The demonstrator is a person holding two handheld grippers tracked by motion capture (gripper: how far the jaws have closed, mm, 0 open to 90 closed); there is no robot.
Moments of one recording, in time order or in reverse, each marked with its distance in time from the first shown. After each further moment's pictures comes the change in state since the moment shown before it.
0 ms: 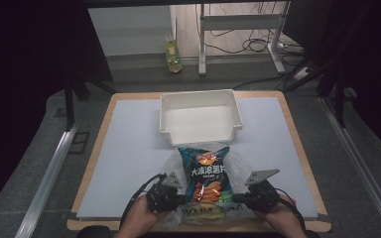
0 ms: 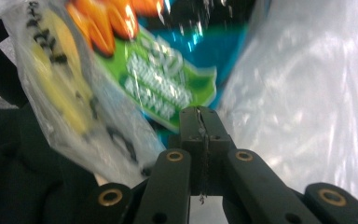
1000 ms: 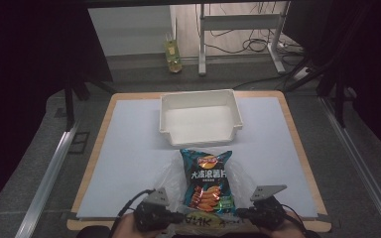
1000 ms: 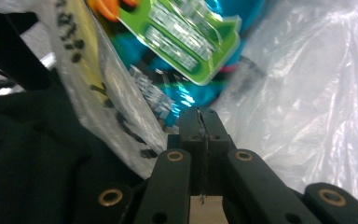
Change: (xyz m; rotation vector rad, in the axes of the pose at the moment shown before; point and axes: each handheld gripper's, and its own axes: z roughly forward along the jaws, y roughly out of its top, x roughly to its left) left arm -0.031 -0.033 -0.018 -0.059 -0.158 0.017; right arm 0.026 -0.028 -0.012 -0.012 0.028 0.024
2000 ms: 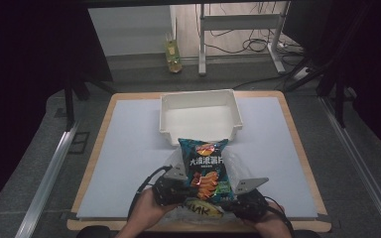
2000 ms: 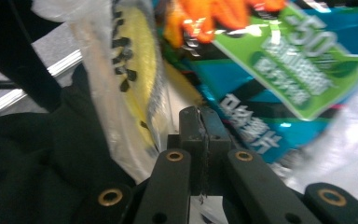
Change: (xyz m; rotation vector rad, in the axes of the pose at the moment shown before) left arm 0.026 0.068 0.015 -0.057 0.109 0.057; right arm 0.009 0.033 0.028 -0.030 0.049 -0.079
